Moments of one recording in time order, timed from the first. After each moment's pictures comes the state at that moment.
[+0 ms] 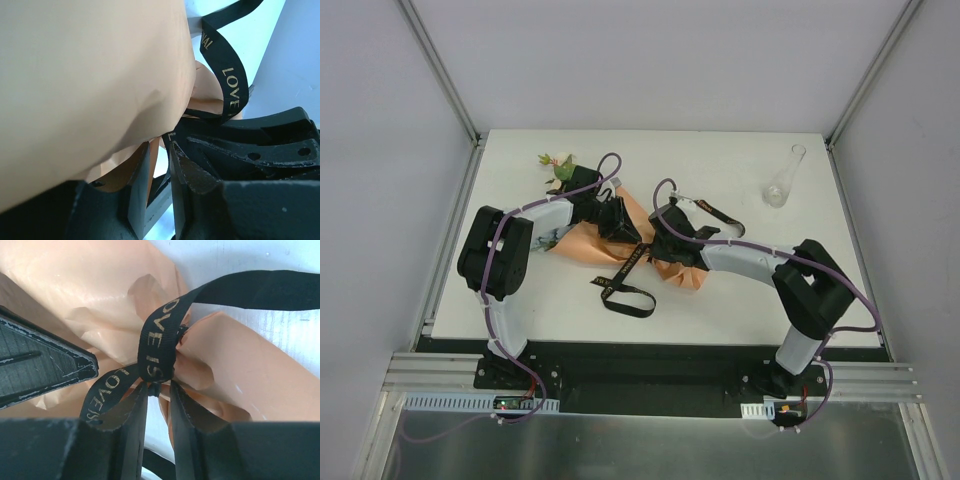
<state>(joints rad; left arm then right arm) -0.36 1.90 1.19 -0.26 0.78 -0.73 0.82 1.72 1.06 -0.24 0.27 0.90</state>
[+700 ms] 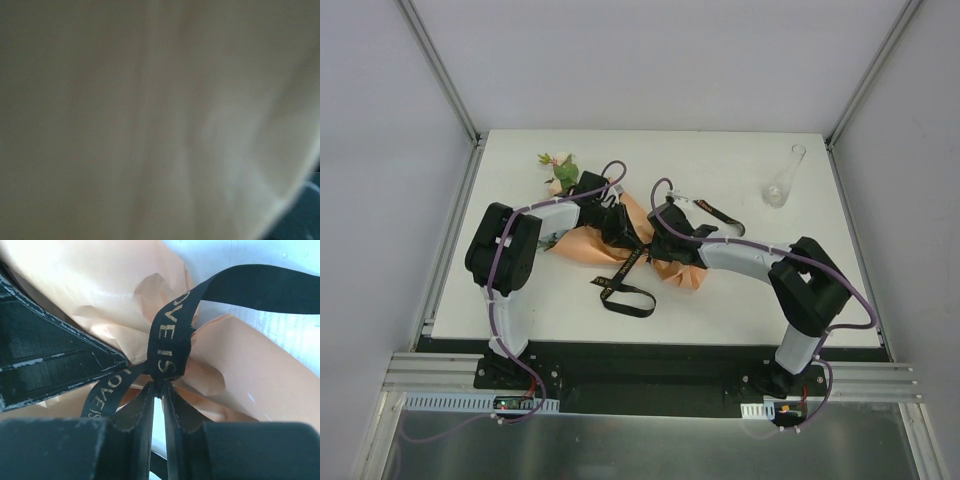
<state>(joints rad) -0.39 1.95 1.19 -0.26 0.72 -0.76 0.82 1.75 1.08 -0.23 0.24 0.87</state>
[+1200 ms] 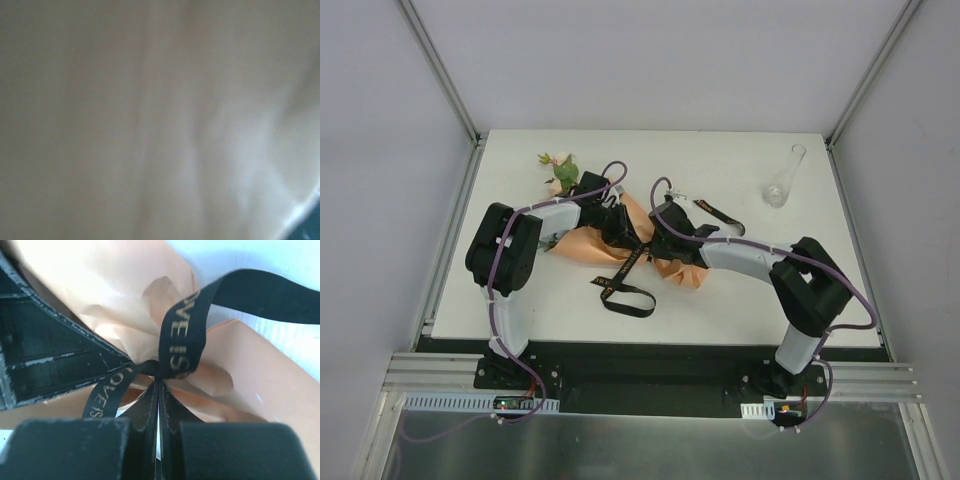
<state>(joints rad) -0.40 1.95 1.19 -0.26 0.71 -0.76 0.81 1.76 1.10 -0.22 0.22 0.84</state>
